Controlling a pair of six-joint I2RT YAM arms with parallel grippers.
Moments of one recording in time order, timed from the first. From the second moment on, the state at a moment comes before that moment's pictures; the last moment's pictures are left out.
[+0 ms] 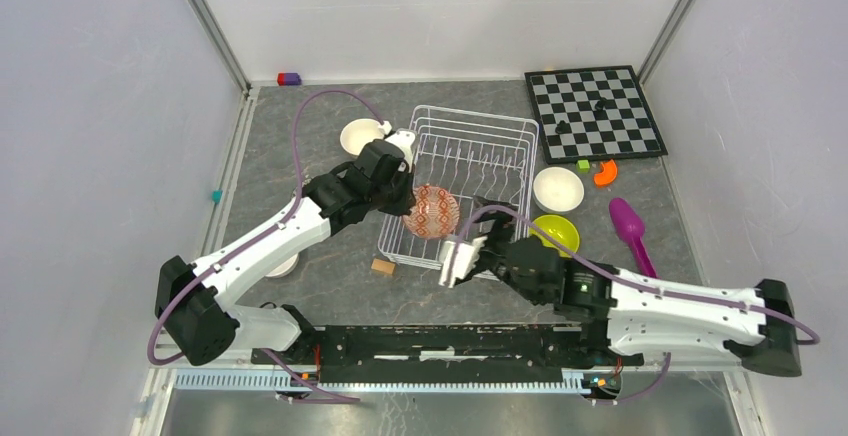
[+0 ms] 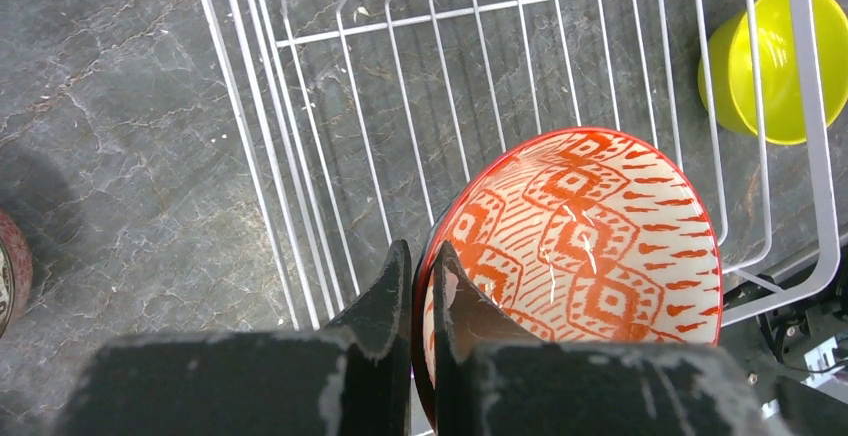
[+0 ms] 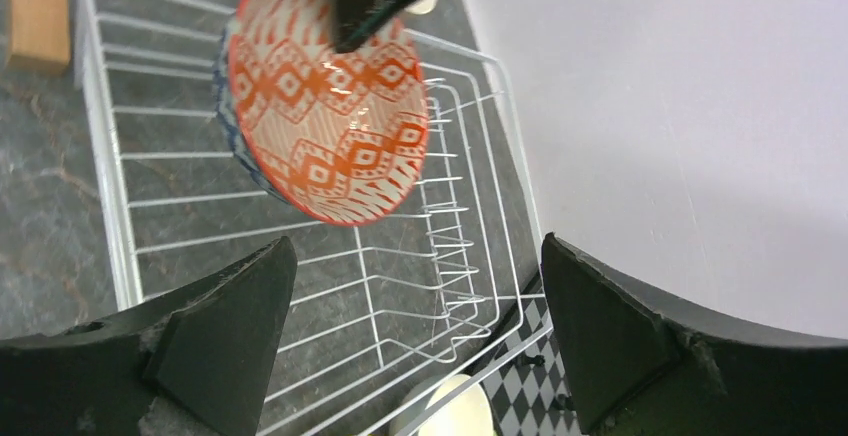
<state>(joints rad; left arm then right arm) -0.75 1.29 1.11 -0.56 -0.09 -0.37 1.30 0.96 0.74 -0.12 0.51 -0.76</state>
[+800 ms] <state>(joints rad) -0.37 1.13 1.01 -0.62 -0.12 -0.48 1.30 0.73 0.33 0.39 0.81 -0.60</state>
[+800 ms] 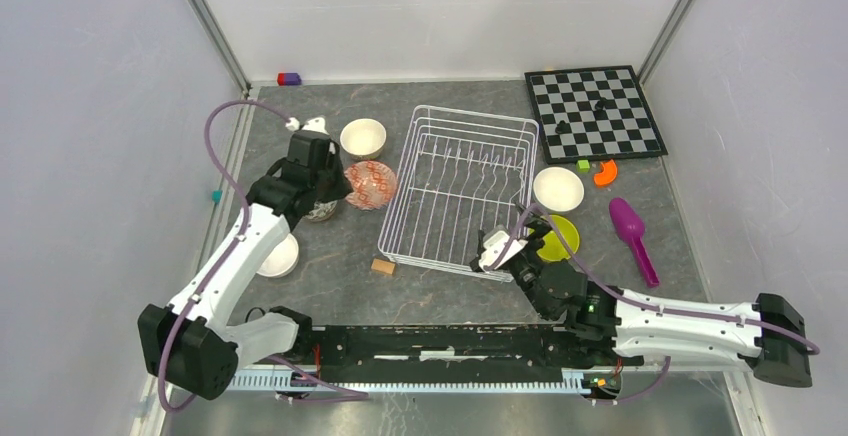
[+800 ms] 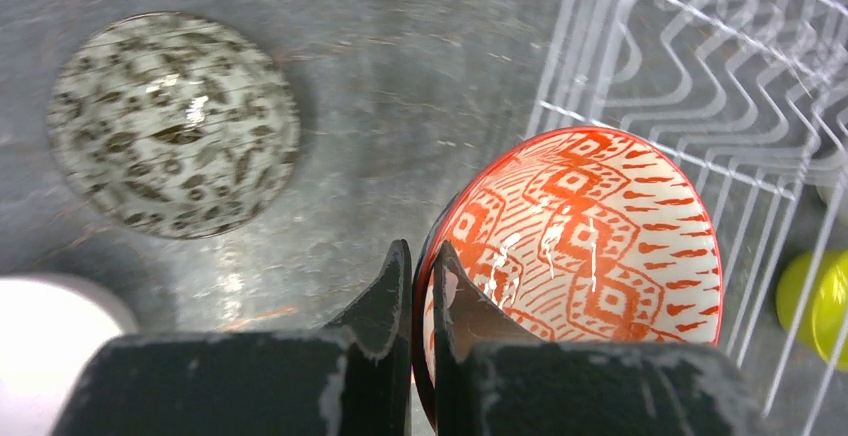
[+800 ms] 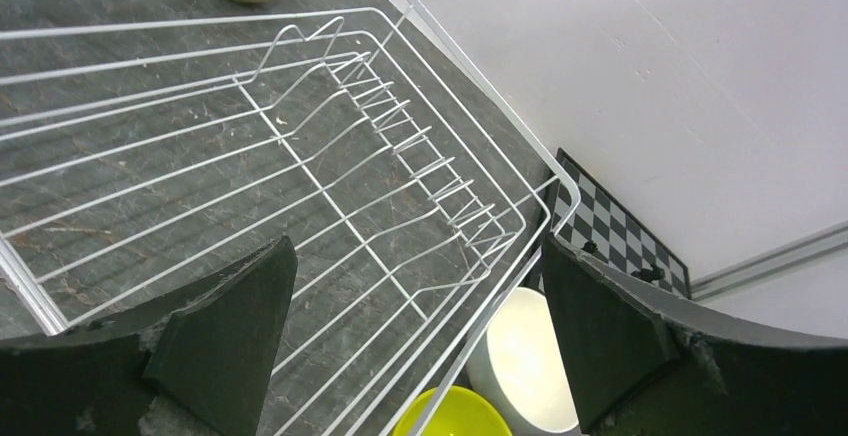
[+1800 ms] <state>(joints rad) 0.03 1.43 1.01 -0.70 -0.32 -0.88 1.30 0.57 0.14 0.54 0.80 -0.52</state>
